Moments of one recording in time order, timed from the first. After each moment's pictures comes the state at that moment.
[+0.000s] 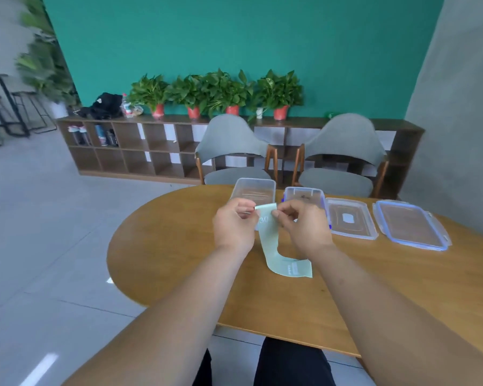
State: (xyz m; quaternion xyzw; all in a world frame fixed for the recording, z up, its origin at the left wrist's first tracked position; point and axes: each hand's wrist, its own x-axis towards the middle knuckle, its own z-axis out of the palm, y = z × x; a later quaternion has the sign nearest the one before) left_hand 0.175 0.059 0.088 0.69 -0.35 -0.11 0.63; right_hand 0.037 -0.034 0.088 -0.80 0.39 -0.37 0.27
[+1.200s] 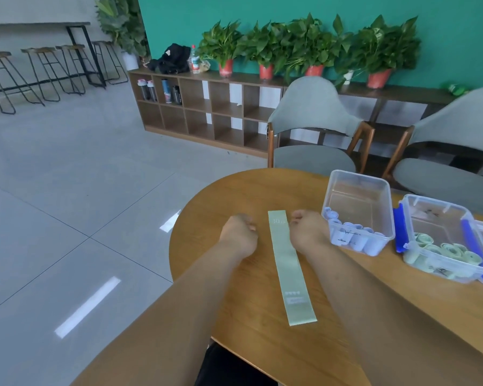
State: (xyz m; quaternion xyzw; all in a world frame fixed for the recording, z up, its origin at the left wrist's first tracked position) left_hand 0.428 0.071 -0.006 0.83 -0.19 -0.29 0.43; right_hand 0.310 -0.058 0.002 -0.79 0.48 -0.16 0.35
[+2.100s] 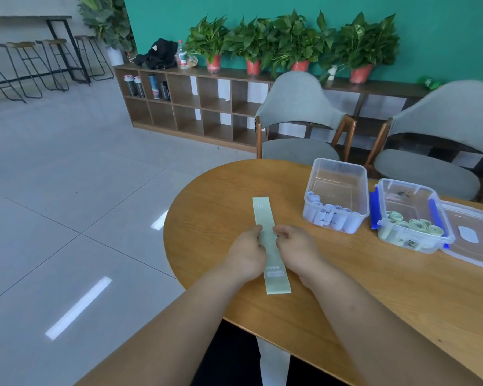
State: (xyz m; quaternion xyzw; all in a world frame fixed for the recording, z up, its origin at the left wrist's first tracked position) left_hand 0.339 0.115 -0.009 0.82 -0.34 -0.28 0.38; right_hand 0.240 0.011 -0.003 -0.76 0.41 -0.12 0.49
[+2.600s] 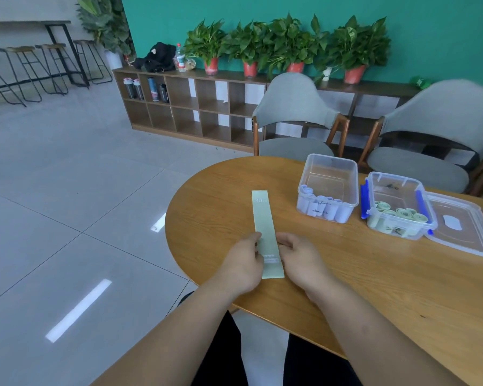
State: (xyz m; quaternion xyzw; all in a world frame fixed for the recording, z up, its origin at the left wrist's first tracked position) left_hand 0.306 0.155 -0.015 0.82 -0.40 -0.22 0.35; right_hand 0.191 0.035 -0.025 -0.78 0.37 -0.16 0.48
